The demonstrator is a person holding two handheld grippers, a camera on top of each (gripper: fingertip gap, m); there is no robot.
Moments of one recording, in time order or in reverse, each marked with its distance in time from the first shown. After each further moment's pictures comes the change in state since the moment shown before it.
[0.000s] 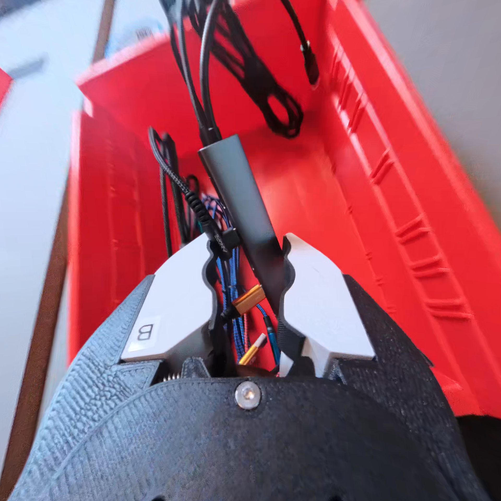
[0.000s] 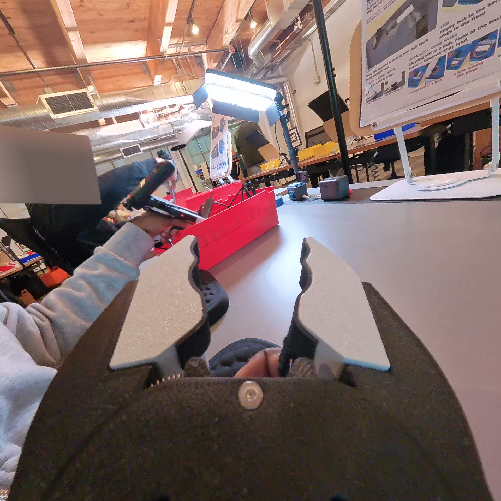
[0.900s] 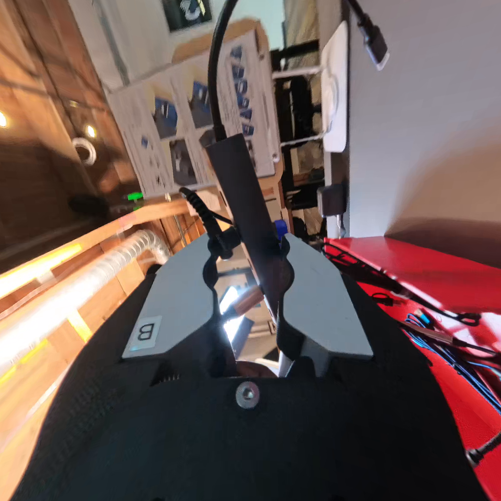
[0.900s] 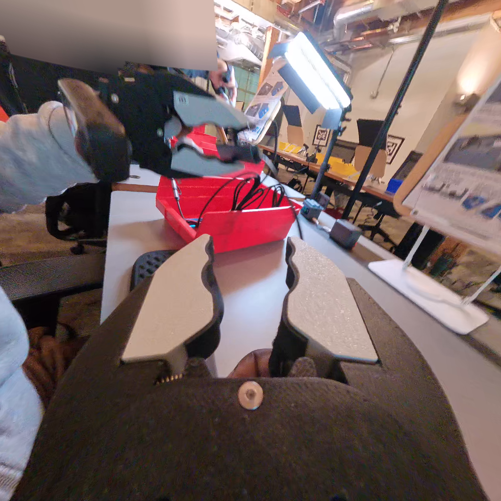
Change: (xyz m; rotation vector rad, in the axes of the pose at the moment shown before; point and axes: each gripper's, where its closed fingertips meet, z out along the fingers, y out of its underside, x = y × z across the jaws) left arm 0.153 -0.098 -0.170 0.697 -0.481 1.518; right arm -0.085 -0.021 0.042 -0.157 -0.136 -0.542
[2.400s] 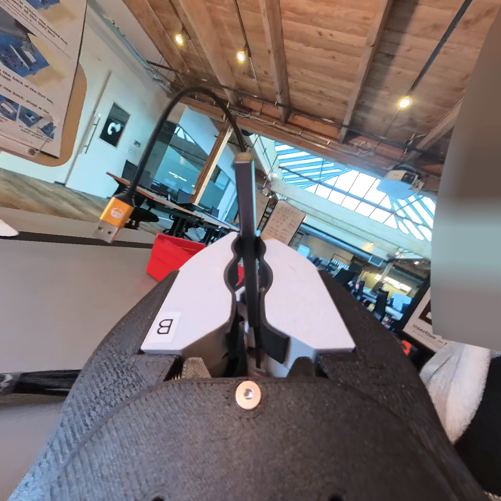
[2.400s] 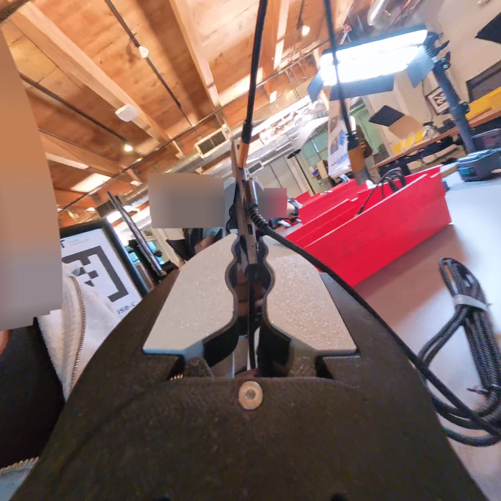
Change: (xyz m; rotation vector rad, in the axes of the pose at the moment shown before) left arm -0.010 -0.104 -0.045 1.109 0.599 -2.247; right arm -0.030 0.008 0.033 0.310 -0.322 0.828
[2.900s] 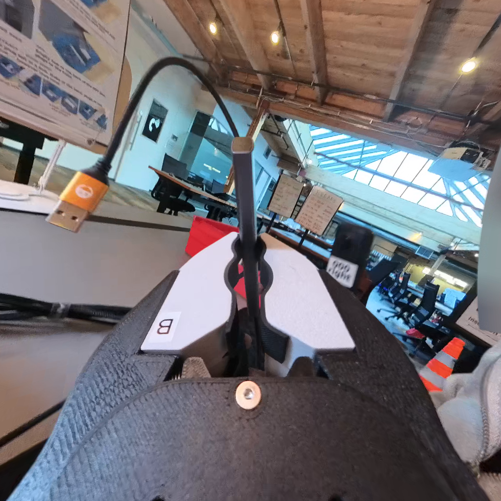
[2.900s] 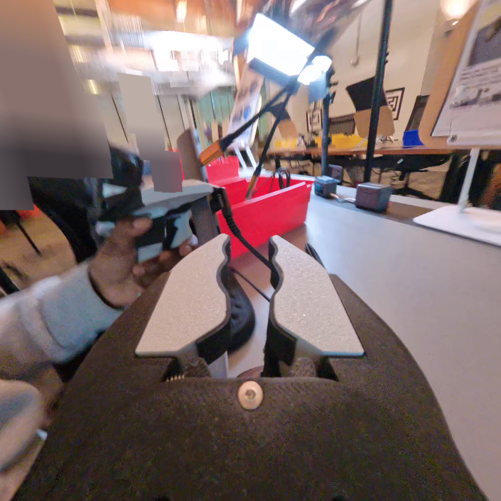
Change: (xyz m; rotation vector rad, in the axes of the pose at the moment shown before) left arm -0.026 0.023 -0.021 -0.049 -0.135 0.081; right arm 0.037 0.003 -0.021 -0.192 0.390 -0.528
